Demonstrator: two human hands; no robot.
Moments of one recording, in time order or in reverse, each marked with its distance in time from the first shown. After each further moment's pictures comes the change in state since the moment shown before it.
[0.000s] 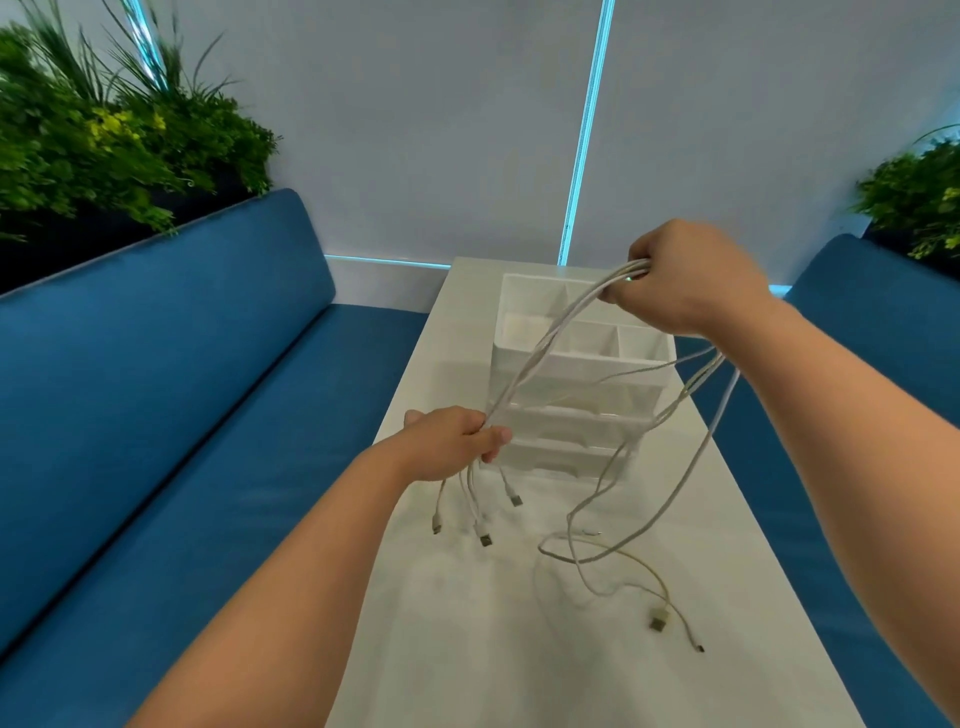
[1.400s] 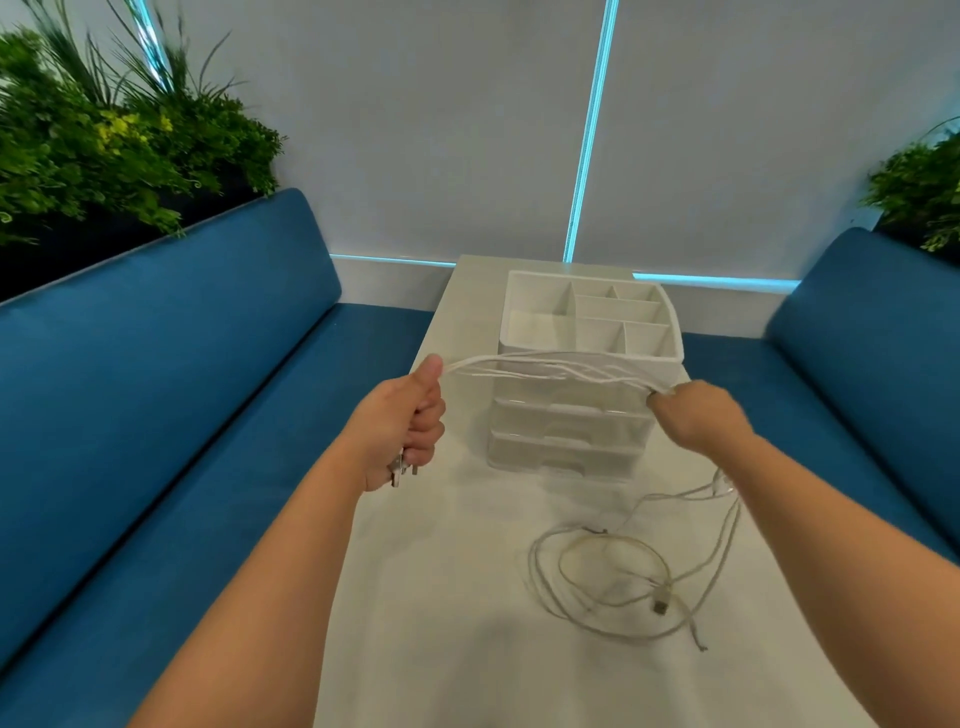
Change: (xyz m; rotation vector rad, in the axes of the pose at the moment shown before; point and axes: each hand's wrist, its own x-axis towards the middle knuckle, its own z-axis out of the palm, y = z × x) left_hand -0.027 -0.021 -0.023 -1.070 0.154 0.025; right_hand -0.058 0.078 0.114 0.046 -0.391 0.501
